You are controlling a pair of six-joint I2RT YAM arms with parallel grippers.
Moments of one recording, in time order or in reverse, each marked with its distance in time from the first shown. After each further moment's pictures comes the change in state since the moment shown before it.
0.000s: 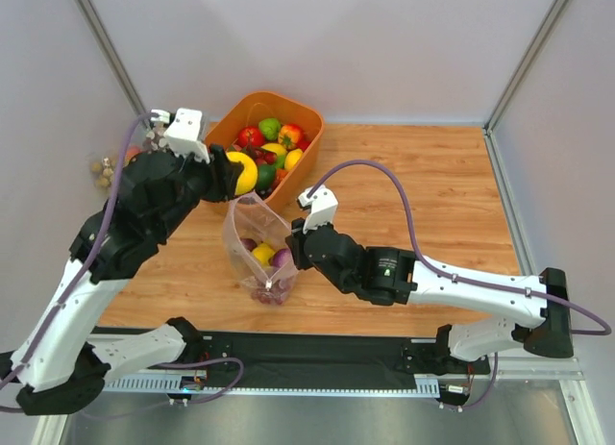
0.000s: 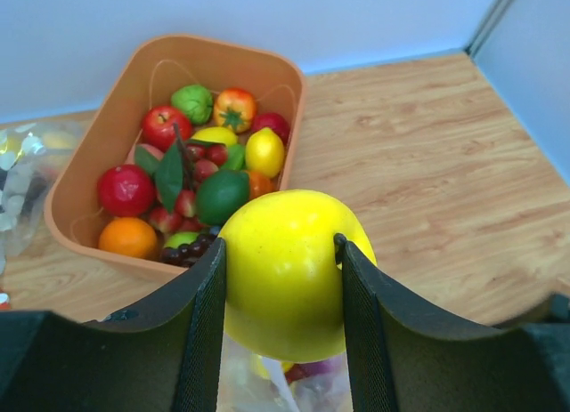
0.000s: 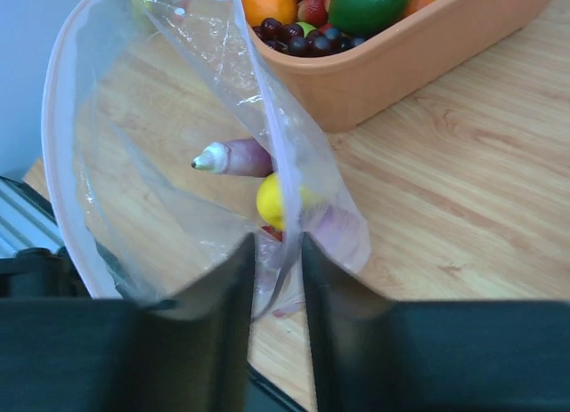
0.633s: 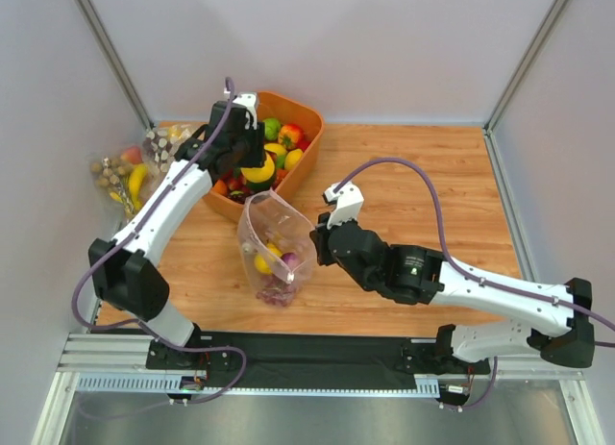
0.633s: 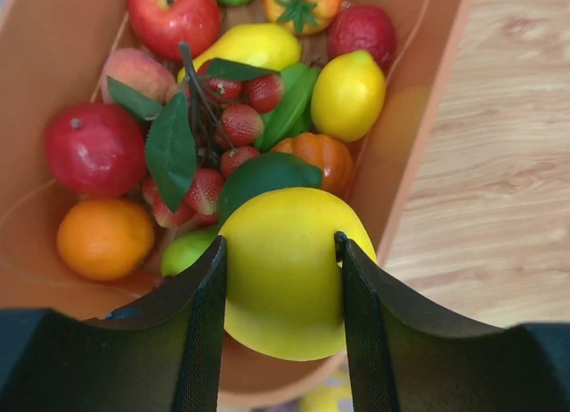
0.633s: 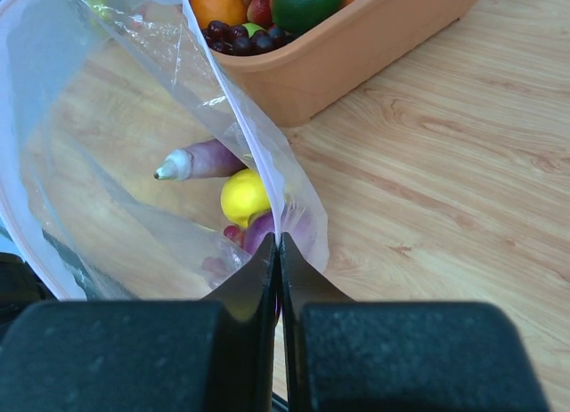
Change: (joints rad) left arm 0.388 0.572 0.008 0.150 0.281 -0.002; right arm -0.049 -0.103 -0.041 -0.092 0.011 0.004
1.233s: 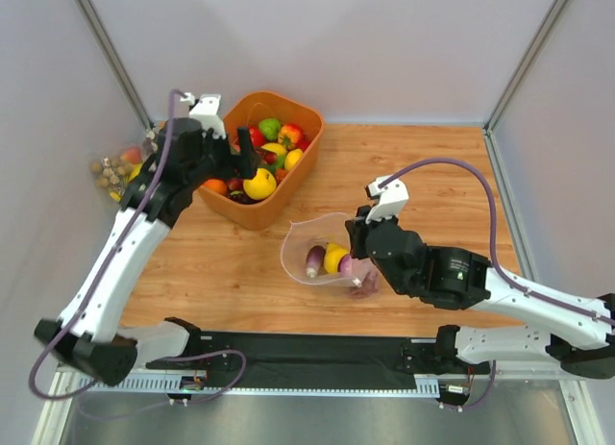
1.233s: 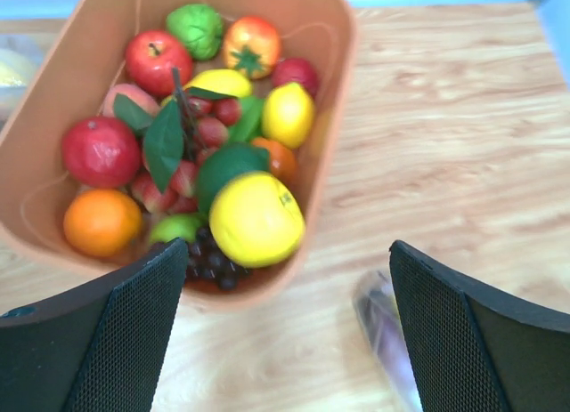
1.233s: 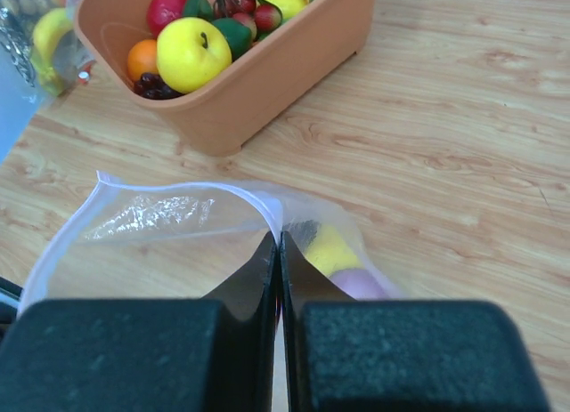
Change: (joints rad) left arm 0.002 -0.254 -0.066 -0.022 0.066 -0.035; right arm -0.001 -0.187 0.014 -0.162 0.161 -0.007
